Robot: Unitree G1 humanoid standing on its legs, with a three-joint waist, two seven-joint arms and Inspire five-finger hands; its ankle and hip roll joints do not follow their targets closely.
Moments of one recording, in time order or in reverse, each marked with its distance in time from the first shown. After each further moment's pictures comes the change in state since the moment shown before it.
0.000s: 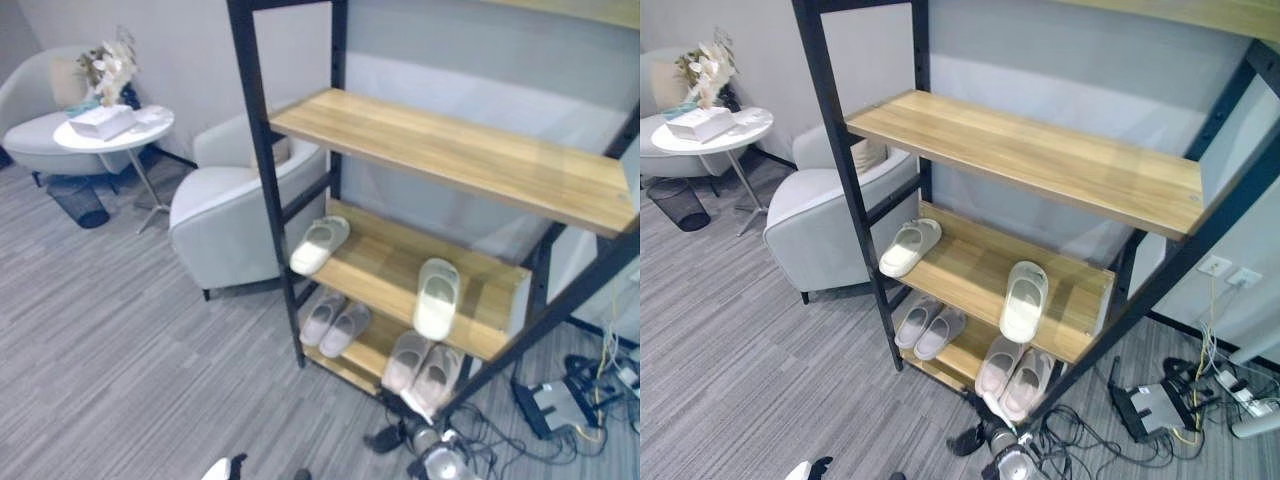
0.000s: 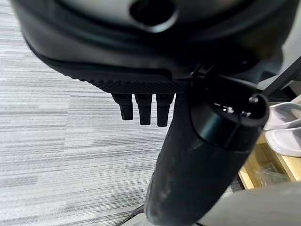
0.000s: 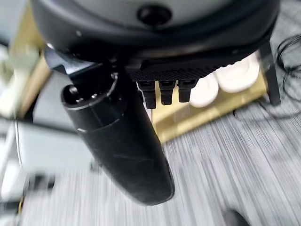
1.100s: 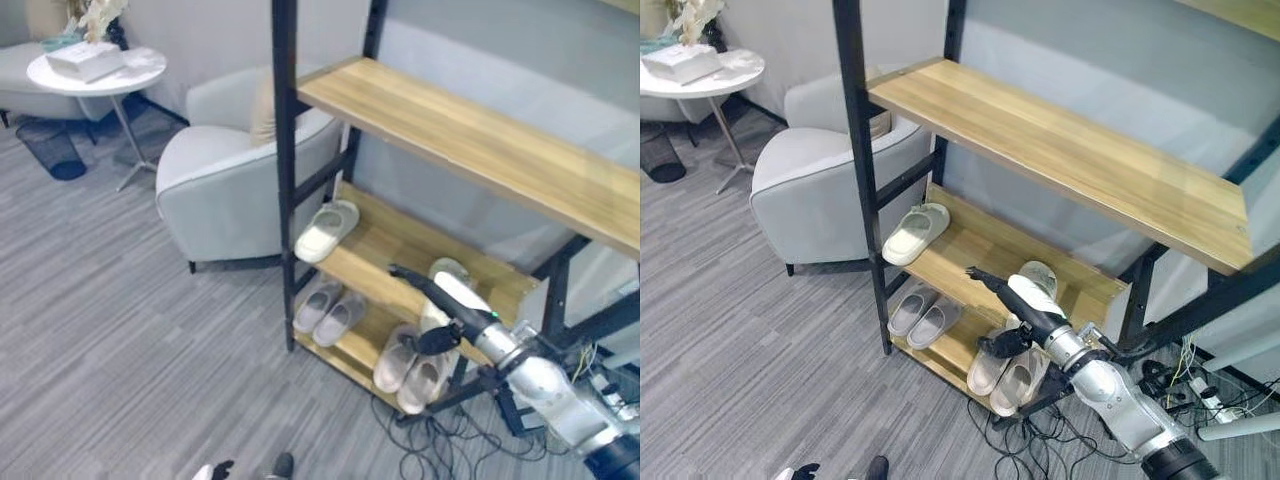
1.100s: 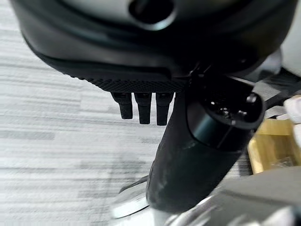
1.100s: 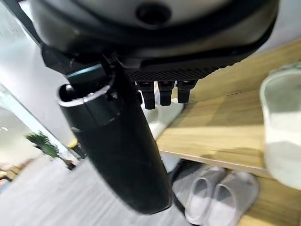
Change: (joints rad) left arm 0.002 0.043 0.070 0.072 -0.019 -0.013 -0.120; right arm -0.294 -0.172 -0.192 0.040 -0.191 -0.056 -0.035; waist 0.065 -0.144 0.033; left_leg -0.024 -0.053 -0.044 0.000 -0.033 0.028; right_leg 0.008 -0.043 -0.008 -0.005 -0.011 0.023
